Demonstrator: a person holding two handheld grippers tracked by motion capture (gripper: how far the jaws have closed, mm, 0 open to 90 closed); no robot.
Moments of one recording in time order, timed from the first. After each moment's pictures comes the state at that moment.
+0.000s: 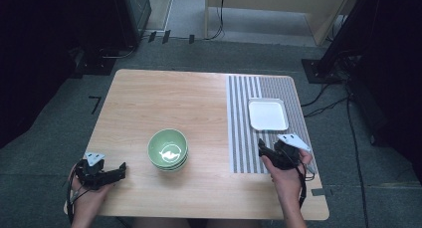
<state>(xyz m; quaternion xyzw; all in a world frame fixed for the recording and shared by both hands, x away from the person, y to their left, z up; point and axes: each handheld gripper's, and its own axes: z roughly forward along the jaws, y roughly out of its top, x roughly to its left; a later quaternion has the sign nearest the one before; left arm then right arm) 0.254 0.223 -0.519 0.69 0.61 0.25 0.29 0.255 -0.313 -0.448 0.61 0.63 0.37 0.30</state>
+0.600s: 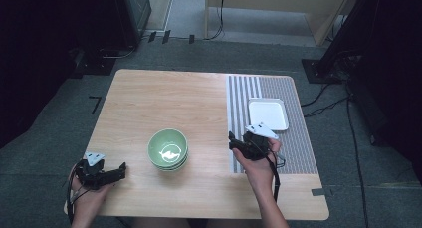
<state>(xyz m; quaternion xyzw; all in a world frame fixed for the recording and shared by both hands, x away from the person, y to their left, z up) 0.254 0.223 -0.519 0.70 0.61 0.25 0.29 0.280 -0.236 -0.434 0.57 0.67 0.40 0.27</state>
